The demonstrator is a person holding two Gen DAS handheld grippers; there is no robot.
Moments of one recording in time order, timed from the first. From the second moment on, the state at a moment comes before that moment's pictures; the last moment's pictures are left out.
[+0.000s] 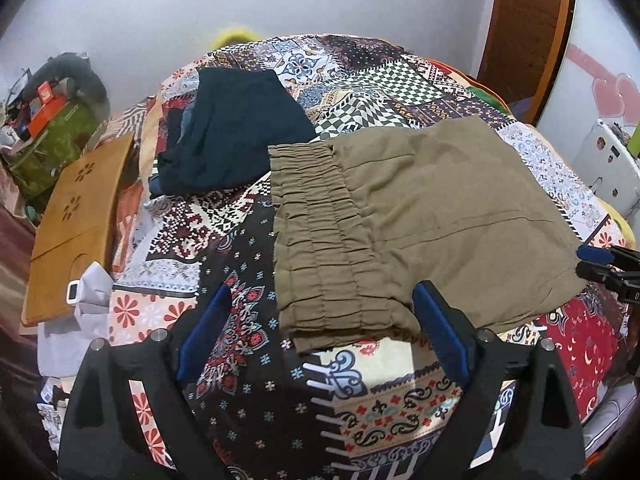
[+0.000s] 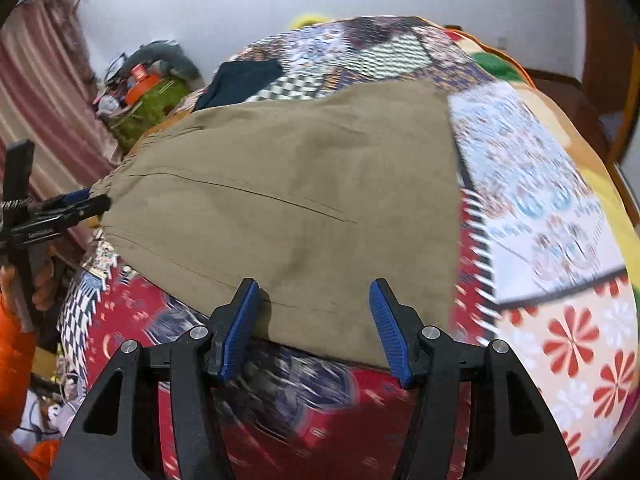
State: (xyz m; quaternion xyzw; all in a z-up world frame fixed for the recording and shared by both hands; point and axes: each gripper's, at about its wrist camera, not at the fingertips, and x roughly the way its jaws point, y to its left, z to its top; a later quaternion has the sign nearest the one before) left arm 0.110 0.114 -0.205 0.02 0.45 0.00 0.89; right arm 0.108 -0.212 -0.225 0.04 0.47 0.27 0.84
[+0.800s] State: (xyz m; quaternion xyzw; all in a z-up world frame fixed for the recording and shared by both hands) left arm 0.121 0.136 -0.152 0.01 0.42 0.04 0.91; right arm 0.121 -0.231 -0.184 0.04 0.44 0.23 0.87
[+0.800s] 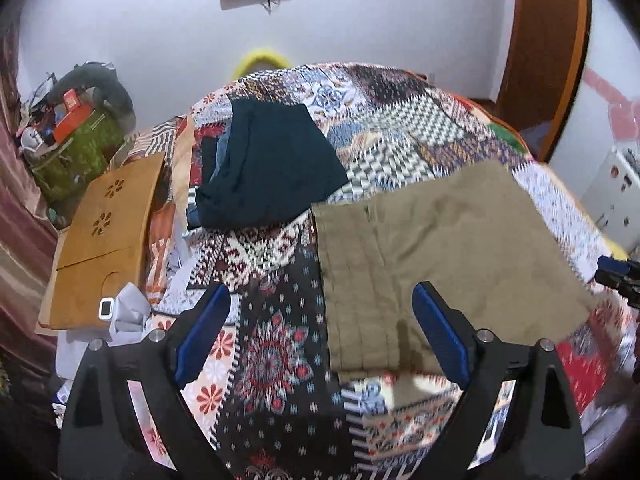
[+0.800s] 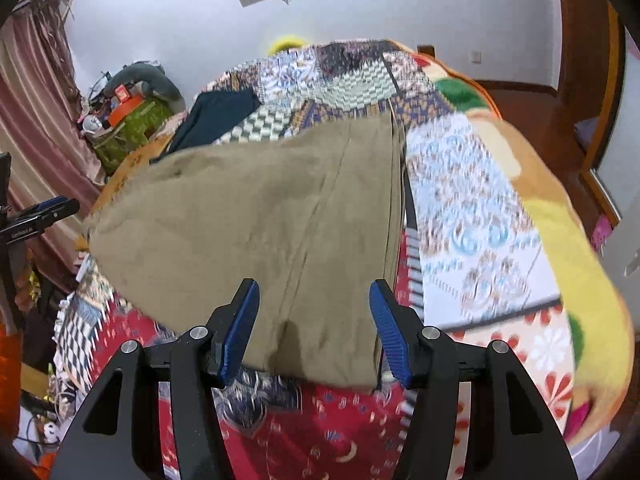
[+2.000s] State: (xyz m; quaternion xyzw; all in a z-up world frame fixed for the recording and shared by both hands) left arm 0.277 0.154 -0.238 -0.05 0.51 0.04 0.86; right arm 0.373 -0.213 -0.239 0.05 0.47 0.23 0.85
